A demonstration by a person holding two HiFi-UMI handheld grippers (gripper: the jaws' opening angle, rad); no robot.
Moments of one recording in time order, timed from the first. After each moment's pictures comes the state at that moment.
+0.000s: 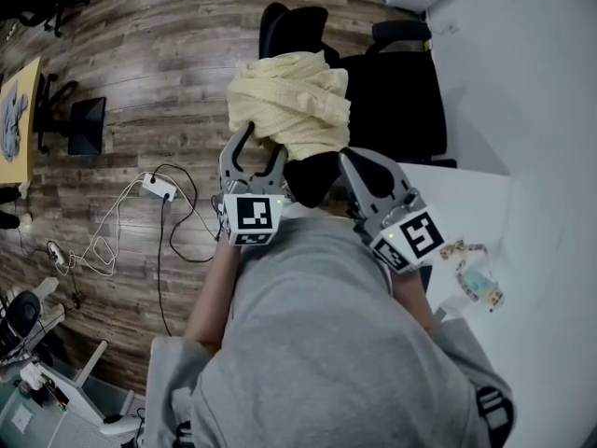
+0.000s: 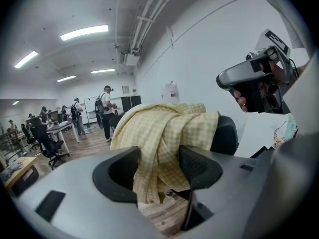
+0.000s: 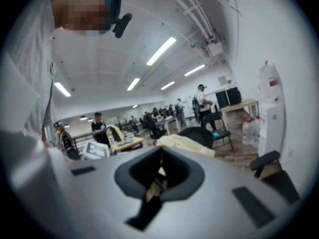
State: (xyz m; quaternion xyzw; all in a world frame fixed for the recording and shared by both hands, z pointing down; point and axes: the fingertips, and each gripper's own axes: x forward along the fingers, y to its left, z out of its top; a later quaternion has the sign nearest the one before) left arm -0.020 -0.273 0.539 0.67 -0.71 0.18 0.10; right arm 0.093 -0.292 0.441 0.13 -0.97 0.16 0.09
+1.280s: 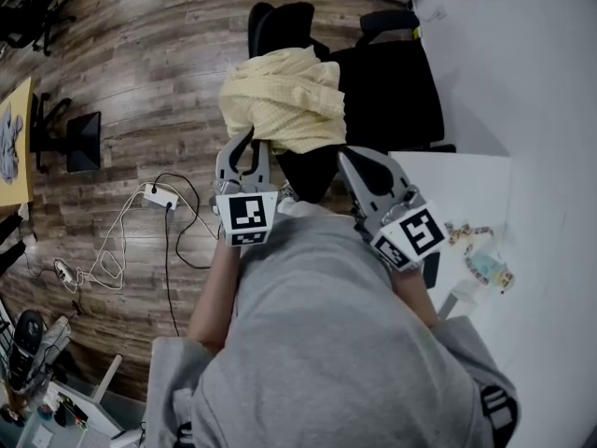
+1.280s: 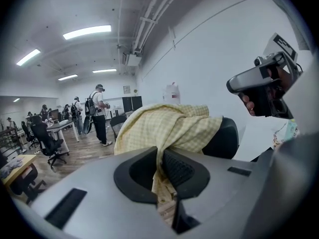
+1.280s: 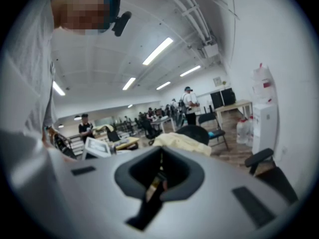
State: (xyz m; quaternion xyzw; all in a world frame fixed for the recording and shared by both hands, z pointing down) left arm -0.033 -0.266 0.535 0.67 -0.71 0.17 0.10; right arm 0.100 -0.282 0.444 0.16 -0.97 0.16 0.09
